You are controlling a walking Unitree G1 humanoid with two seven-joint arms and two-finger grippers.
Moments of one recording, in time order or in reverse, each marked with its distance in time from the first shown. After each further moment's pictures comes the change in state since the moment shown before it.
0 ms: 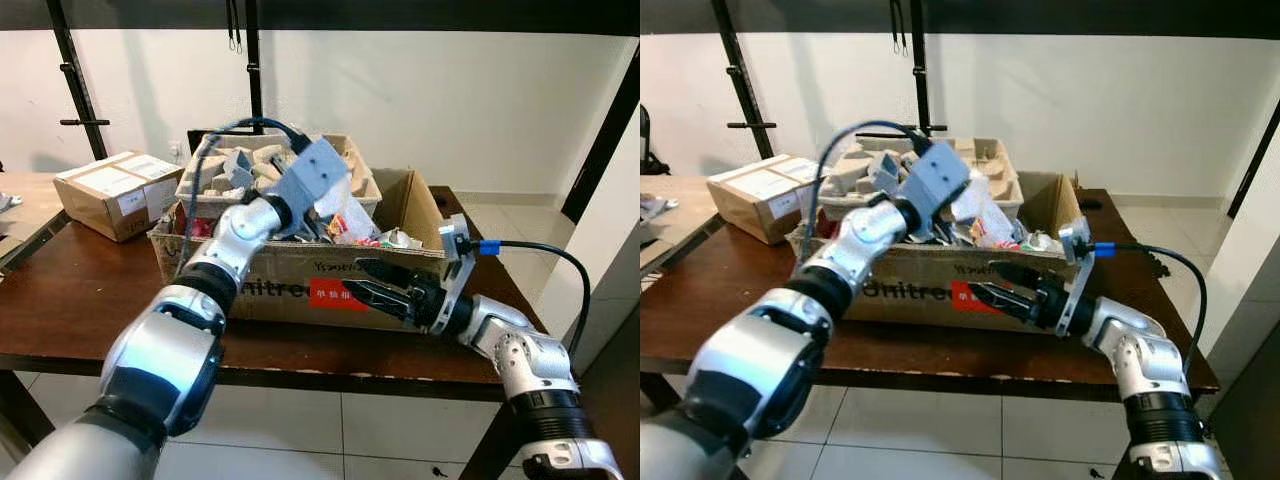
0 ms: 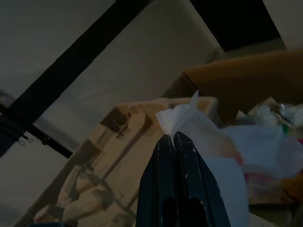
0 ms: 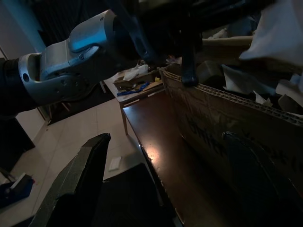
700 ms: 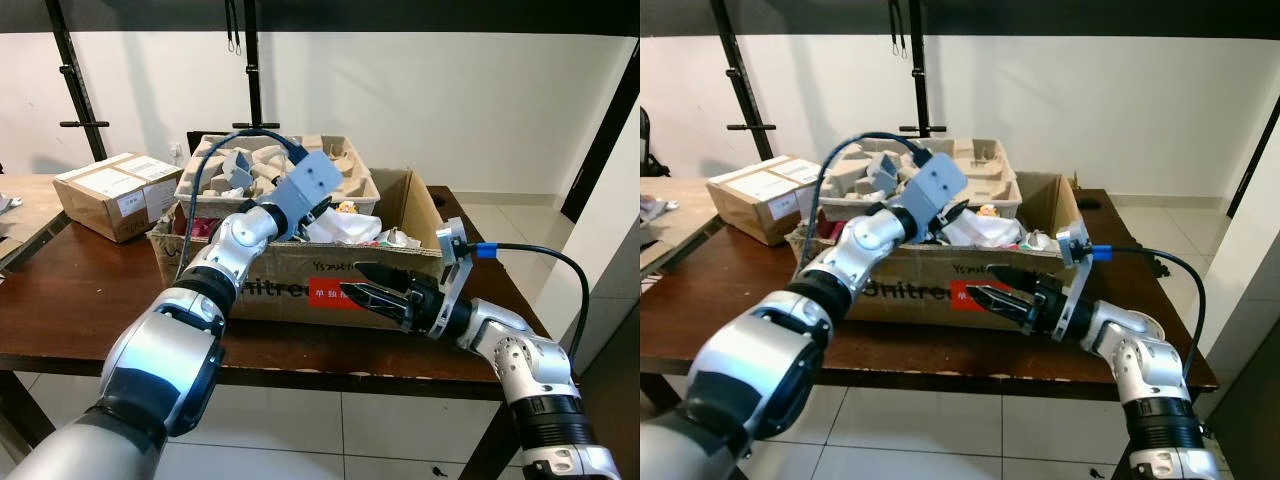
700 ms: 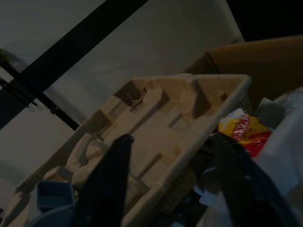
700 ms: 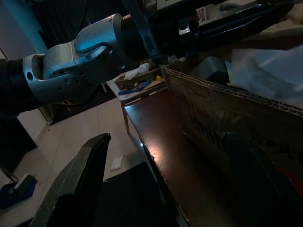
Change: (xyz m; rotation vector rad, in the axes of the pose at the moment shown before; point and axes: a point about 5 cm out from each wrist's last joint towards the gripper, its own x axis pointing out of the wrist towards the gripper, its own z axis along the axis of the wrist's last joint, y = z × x) left arm -0.007 0.010 -0.015 -0.108 0.077 0.116; right arm 0.001 0.002 -0.003 0.019 0.007 -0.005
